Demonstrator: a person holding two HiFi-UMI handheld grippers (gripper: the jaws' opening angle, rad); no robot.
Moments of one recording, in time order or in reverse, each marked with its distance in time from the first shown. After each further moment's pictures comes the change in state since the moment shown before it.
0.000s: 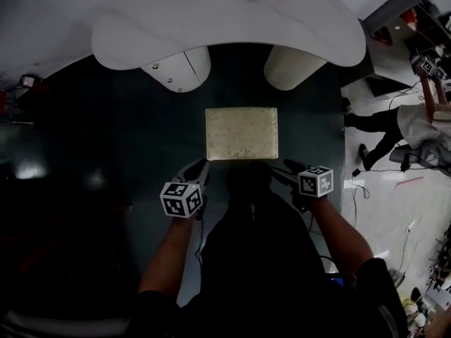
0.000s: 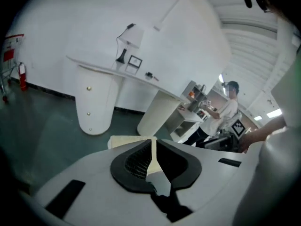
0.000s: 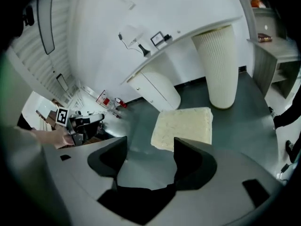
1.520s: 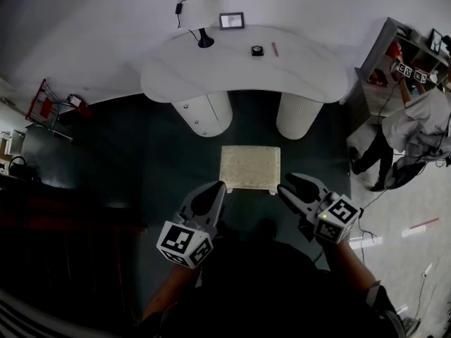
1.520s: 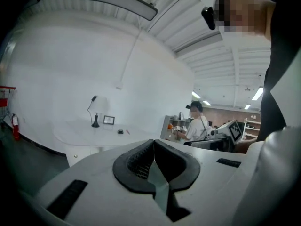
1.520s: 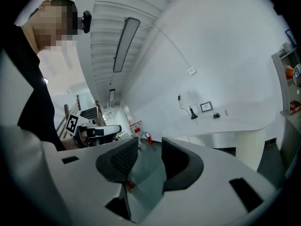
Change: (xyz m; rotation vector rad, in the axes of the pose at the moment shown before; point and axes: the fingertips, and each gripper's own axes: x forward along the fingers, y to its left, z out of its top) left arm -0.206 -0.274 0.121 0.328 -0.488 -0.034; right arm -0.259 0.218 0.087 -0.519 -0.547 0.284
